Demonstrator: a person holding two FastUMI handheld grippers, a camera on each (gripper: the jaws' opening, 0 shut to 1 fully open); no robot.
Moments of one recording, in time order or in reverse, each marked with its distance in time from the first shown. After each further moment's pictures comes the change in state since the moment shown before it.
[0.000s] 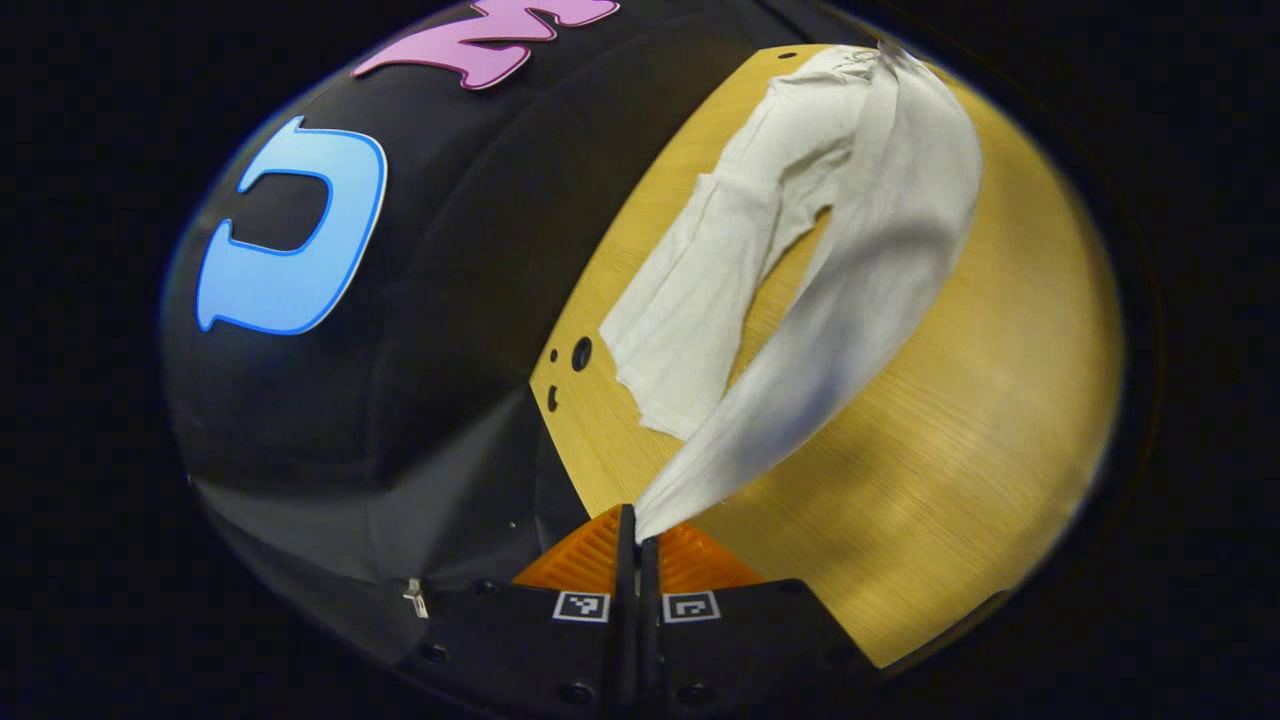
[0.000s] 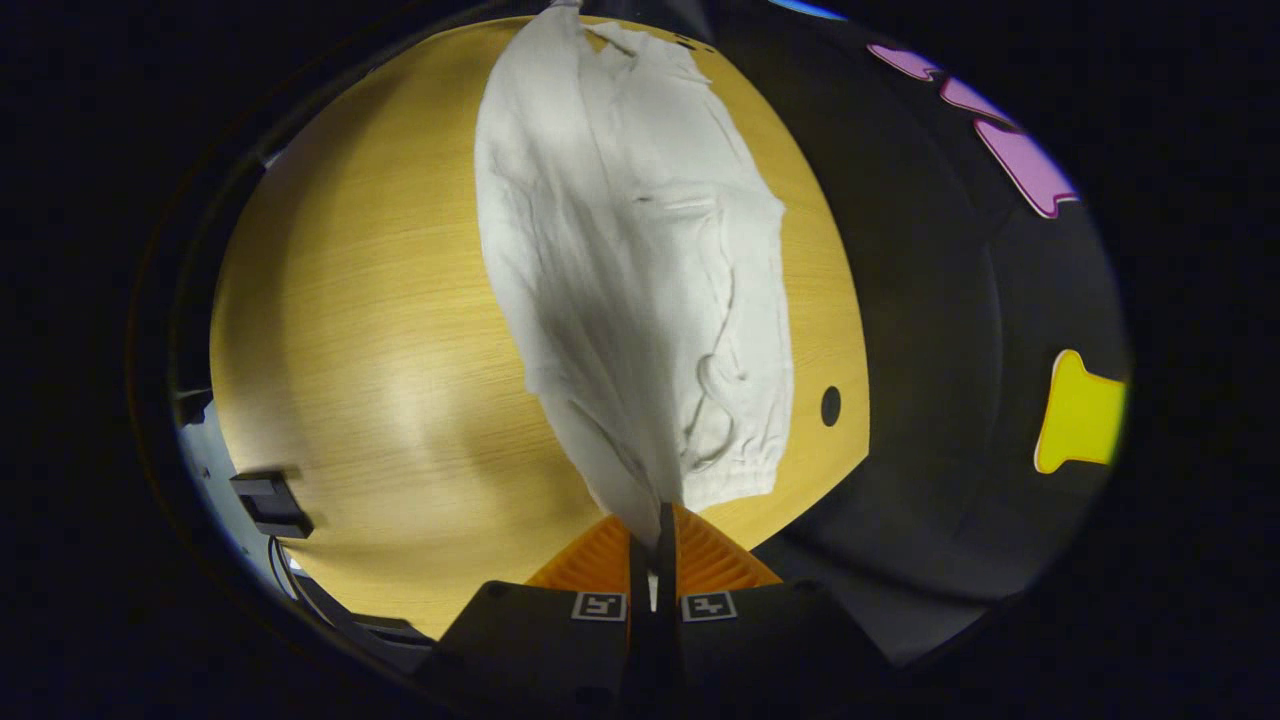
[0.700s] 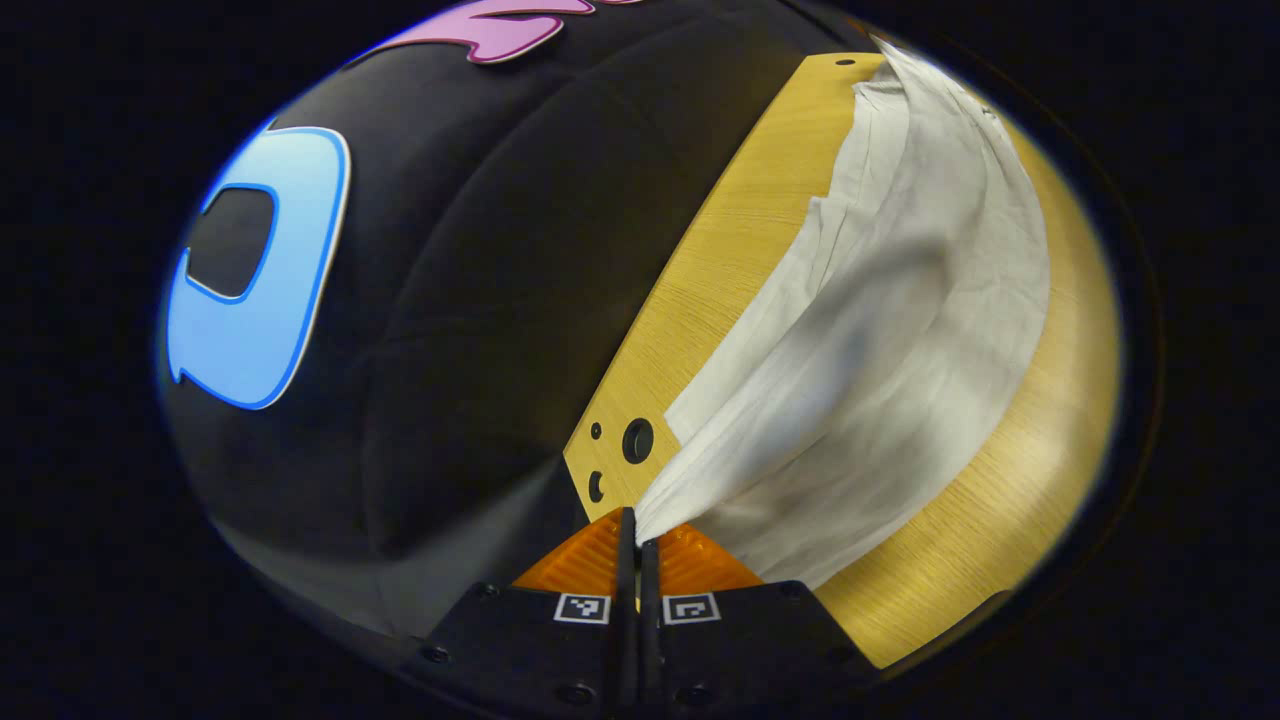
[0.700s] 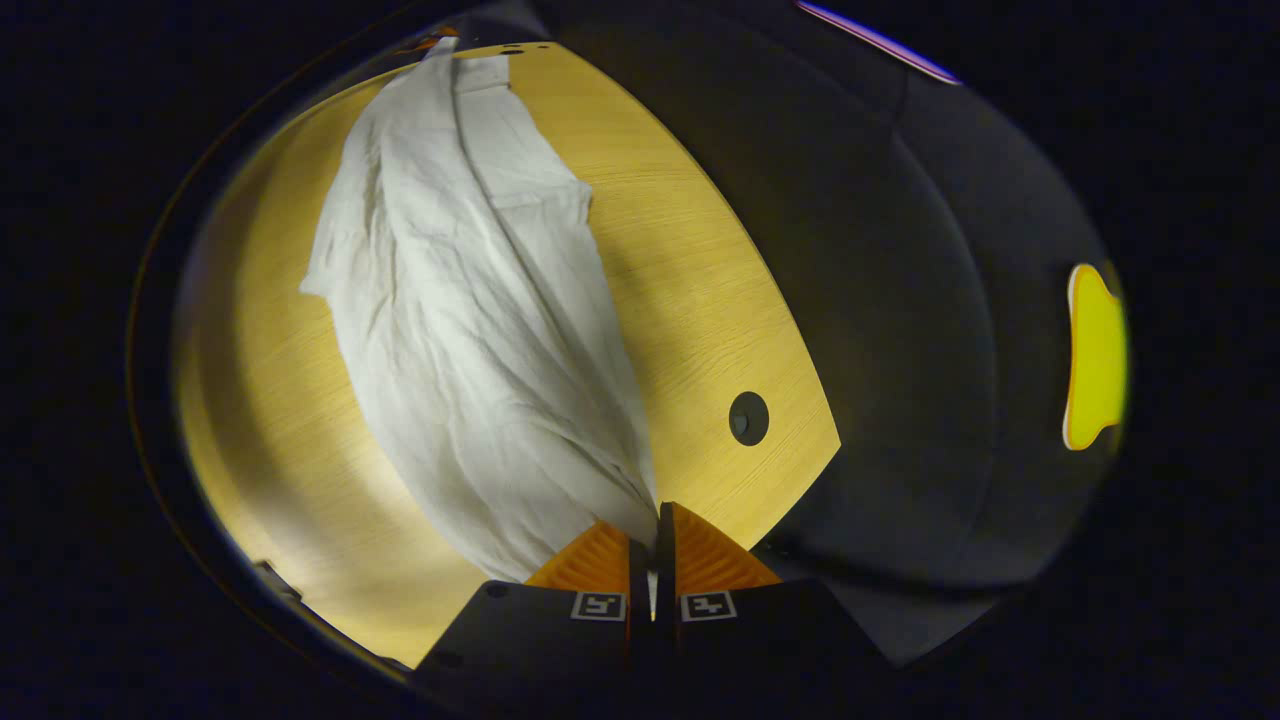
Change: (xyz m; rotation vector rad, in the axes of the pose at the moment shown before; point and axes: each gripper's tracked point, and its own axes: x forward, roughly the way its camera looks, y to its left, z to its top) left arm 0.129 0.051 0.081 -0.010 -0.084 0.071; right arm 0.086 -0.127 0.029 0.303 0.005 -0.001
